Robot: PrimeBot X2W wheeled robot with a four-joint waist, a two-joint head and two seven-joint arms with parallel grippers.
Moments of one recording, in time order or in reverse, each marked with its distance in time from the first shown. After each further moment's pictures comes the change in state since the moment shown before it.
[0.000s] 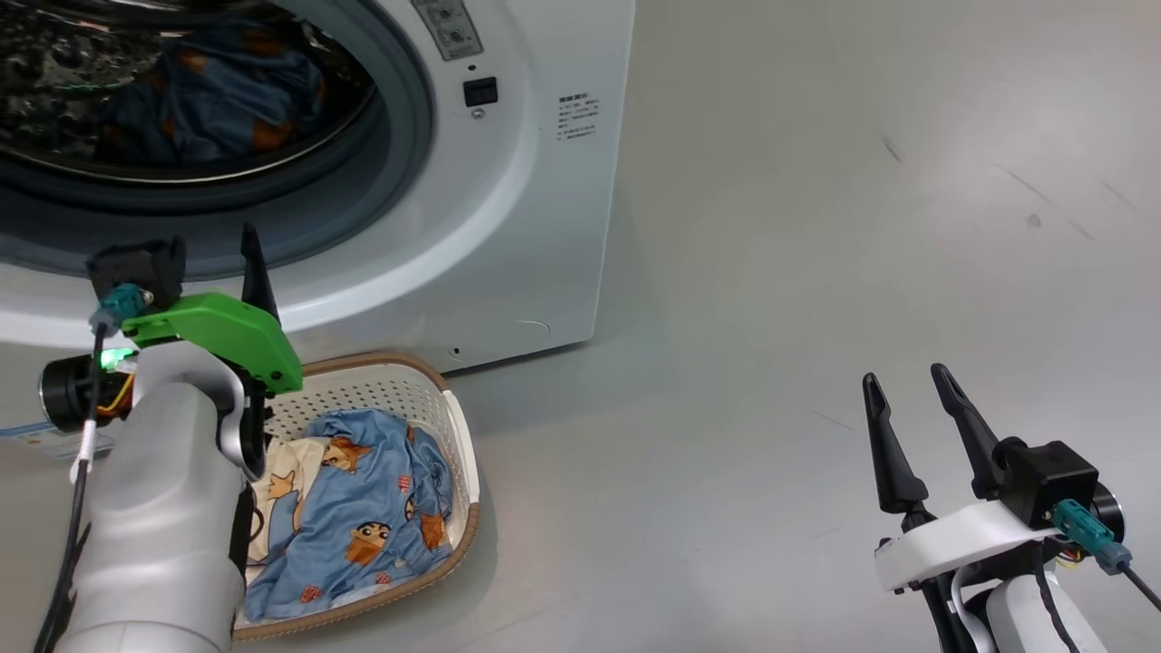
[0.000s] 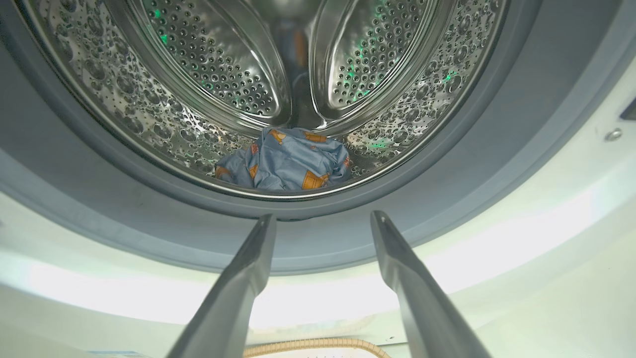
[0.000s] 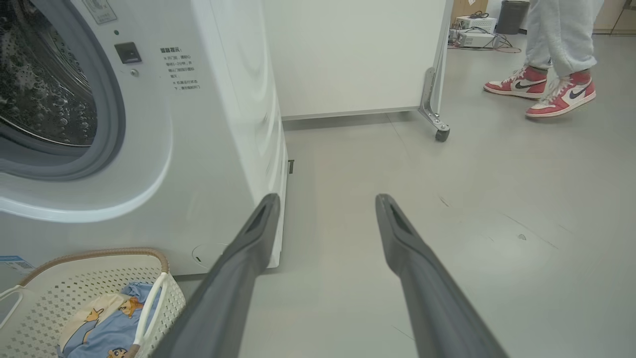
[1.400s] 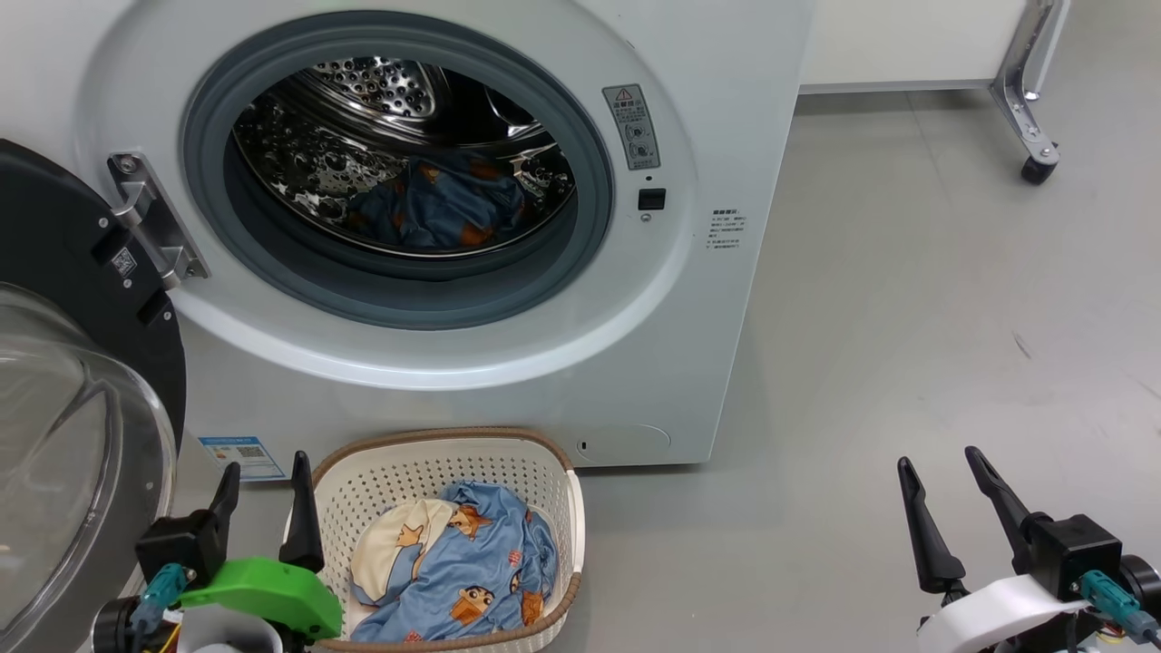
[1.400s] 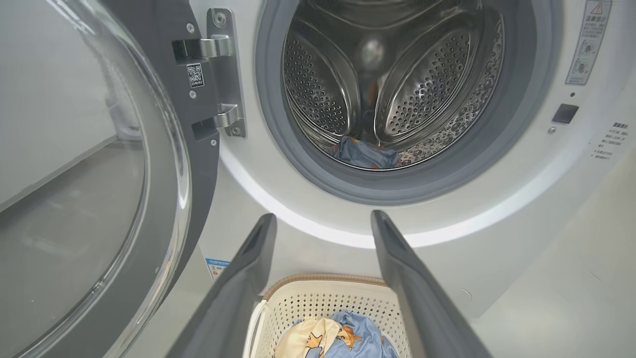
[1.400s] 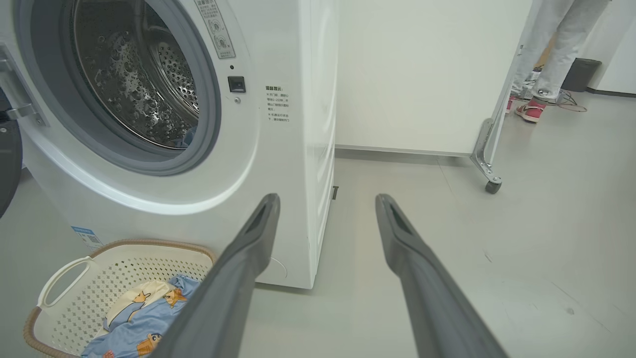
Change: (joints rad) left arm 0.655 -0.036 -0.015 -0.581 -0.061 -0.026 0.000; right arm 0.146 -0.078 -0.010 -0.009 -0.009 0.000 0.000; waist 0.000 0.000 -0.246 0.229
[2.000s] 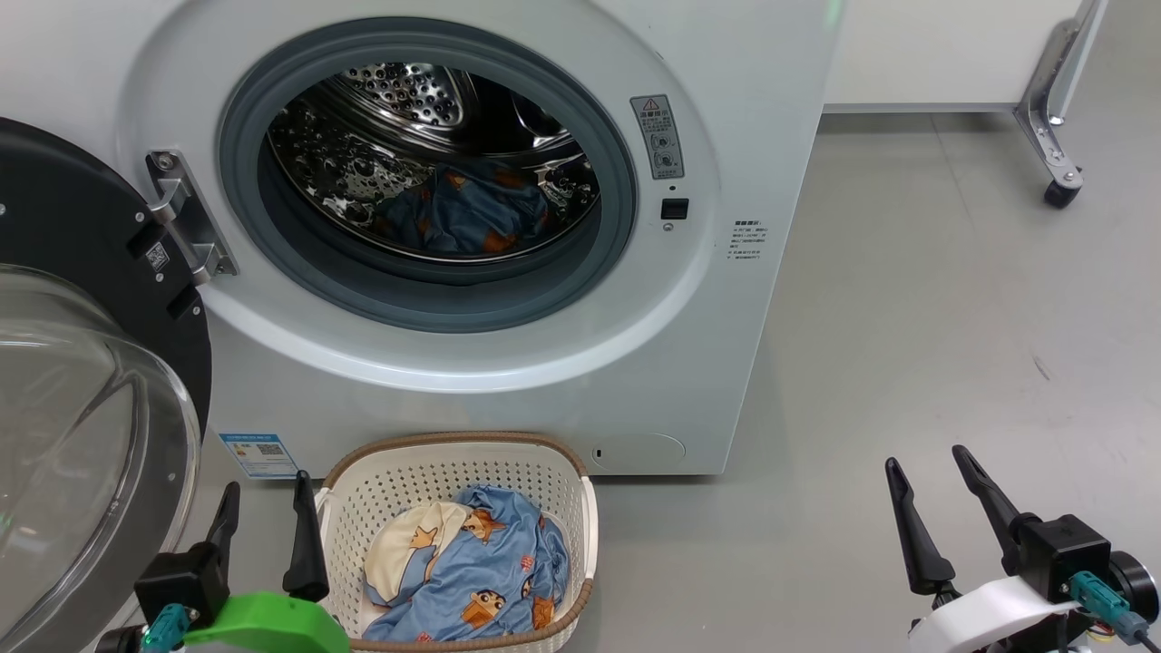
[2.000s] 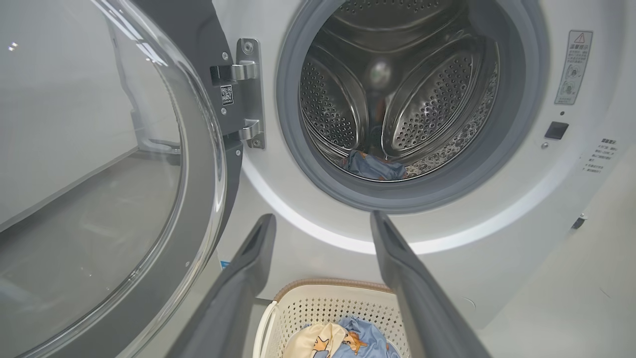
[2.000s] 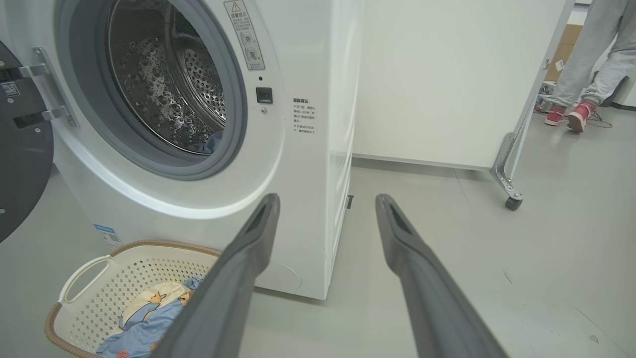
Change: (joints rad) left arm 0.117 0.003 -0.029 -0.167 -0.009 0.043 0.000; right arm 0.002 -0.005 0.025 -0.013 0.000 0.000 0.000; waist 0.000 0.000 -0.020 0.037
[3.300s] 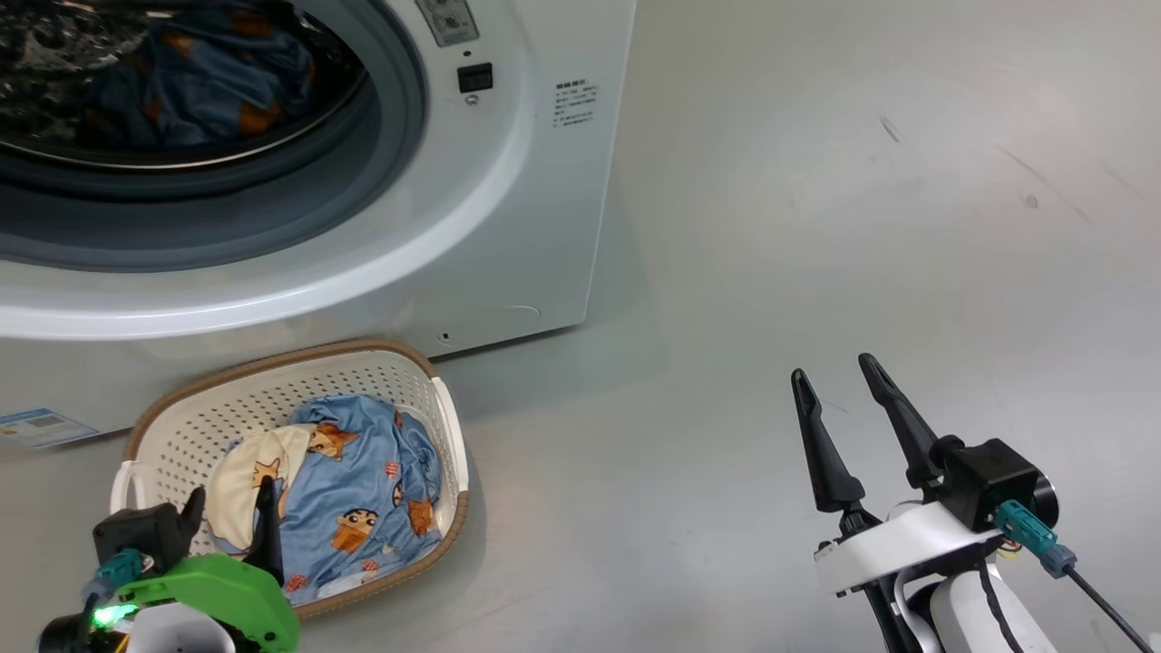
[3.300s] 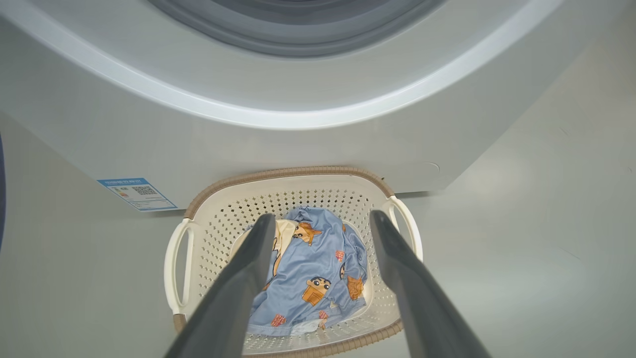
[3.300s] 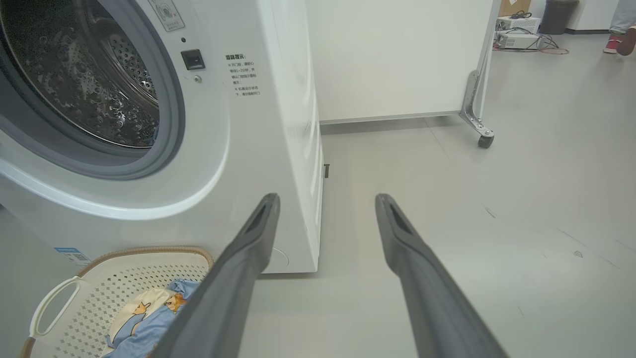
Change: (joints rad) left arm -0.022 0.080 0.014 -0.027 -0.053 0.033 0.239; right arm -0.135 0.119 0.077 -0.045 0.000 0.000 0.000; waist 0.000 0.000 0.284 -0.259
